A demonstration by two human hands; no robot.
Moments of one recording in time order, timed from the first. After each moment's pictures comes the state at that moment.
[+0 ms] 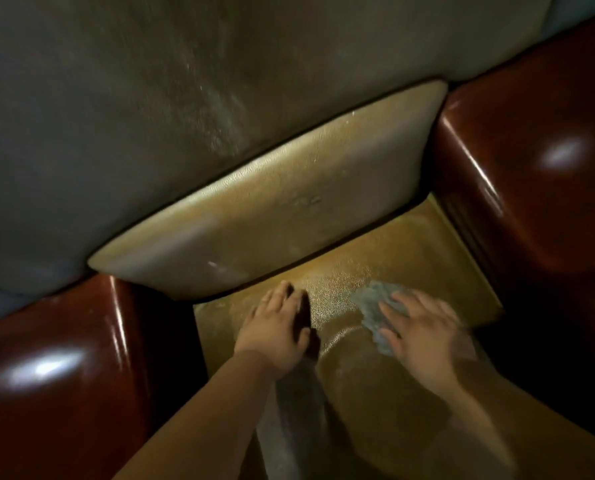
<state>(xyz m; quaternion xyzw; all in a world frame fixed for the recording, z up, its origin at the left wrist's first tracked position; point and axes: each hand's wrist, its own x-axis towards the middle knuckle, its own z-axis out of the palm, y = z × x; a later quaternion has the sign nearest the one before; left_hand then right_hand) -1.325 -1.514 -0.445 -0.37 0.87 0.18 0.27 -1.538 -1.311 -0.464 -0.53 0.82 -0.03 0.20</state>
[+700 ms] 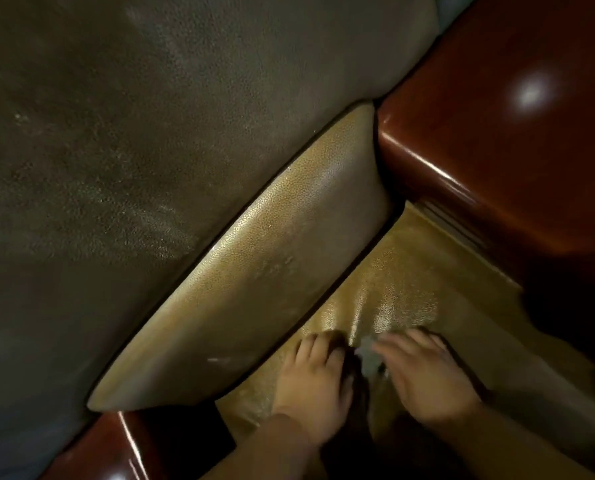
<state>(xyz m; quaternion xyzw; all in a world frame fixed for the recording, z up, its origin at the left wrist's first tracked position) -1.374 -1.522 -0.428 -0.13 0.96 0.07 0.24 -1.493 -1.344 -0.471 -0.43 0.84 -0.25 0.21</state>
